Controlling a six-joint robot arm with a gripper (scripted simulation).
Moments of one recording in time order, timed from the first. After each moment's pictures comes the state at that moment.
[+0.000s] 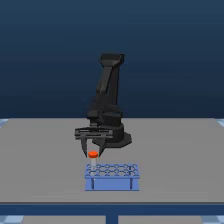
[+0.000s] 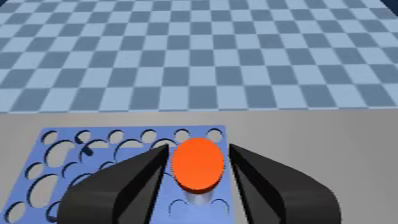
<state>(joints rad) -0.33 -0.18 0.94 -0.96 -0.34 0.78</state>
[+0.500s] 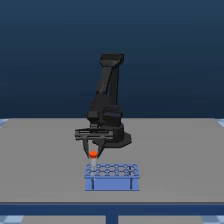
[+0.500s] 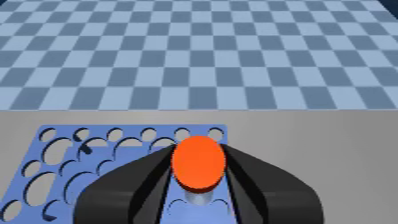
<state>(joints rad) -0.33 -0.17 0.94 -0.91 -0.36 0.71</state>
